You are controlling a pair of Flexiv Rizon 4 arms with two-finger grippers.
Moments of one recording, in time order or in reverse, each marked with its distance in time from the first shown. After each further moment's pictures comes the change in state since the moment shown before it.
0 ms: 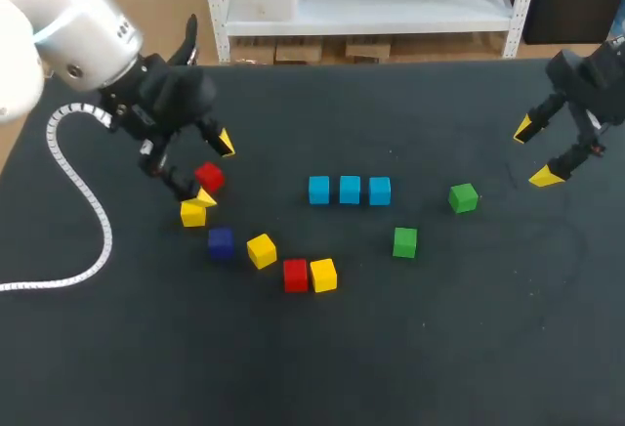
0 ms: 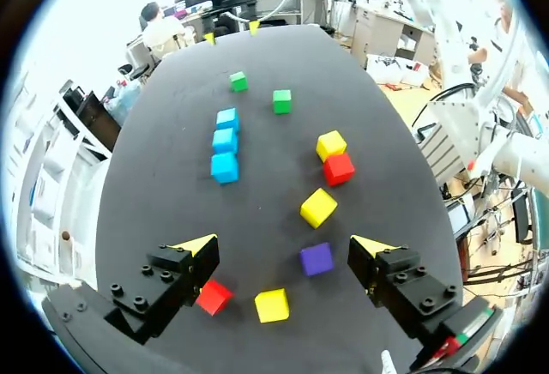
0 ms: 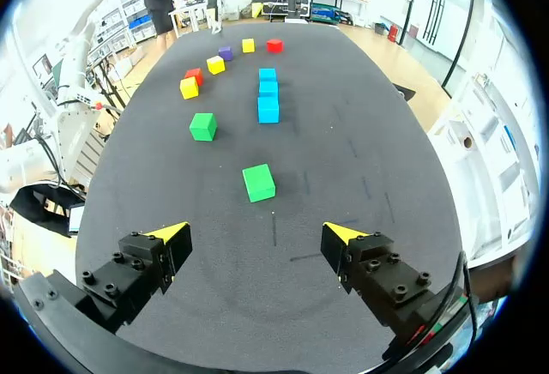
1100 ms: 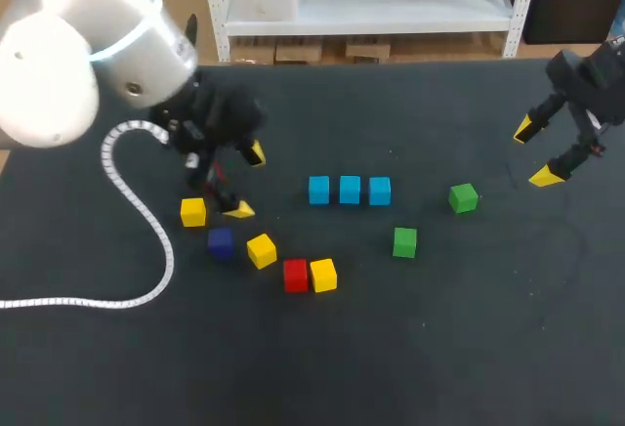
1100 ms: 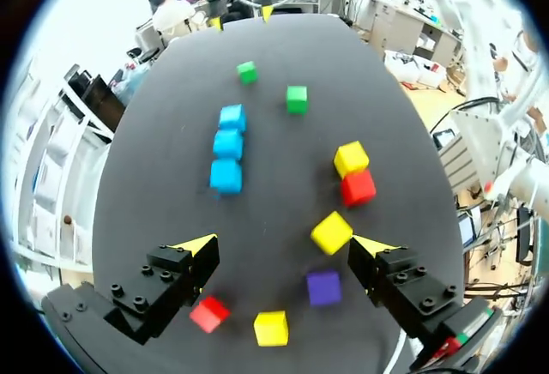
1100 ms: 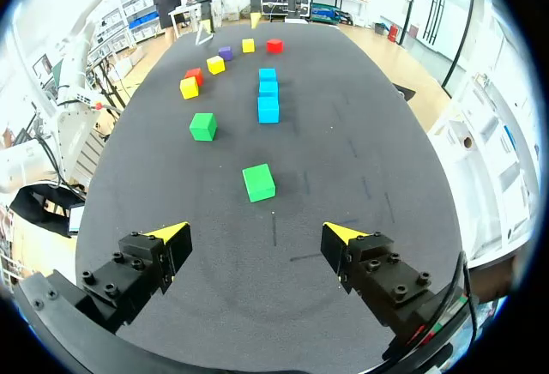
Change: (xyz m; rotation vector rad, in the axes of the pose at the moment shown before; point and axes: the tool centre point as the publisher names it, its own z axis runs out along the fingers) left arm -0.012 0.008 0.029 -0.045 0.072 -0.072; right arm 0.000 0.000 0.000 0.000 0.000 0.000
